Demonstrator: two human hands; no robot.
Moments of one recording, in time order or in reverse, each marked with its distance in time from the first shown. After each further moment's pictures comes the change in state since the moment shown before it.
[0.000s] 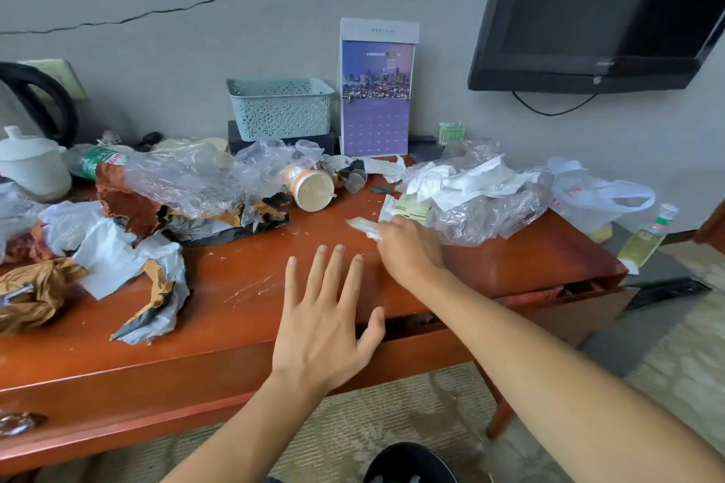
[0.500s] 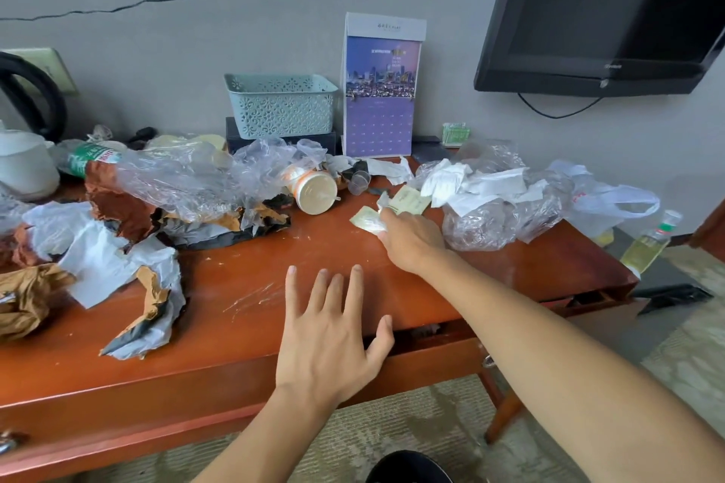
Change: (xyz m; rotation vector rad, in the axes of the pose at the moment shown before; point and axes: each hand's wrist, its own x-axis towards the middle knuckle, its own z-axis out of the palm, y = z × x) left_hand 0.002 0.001 0.000 -0.006 -0.057 -0.069; right_hand 0.042 0.013 0.015 0.004 -0.192 0.017
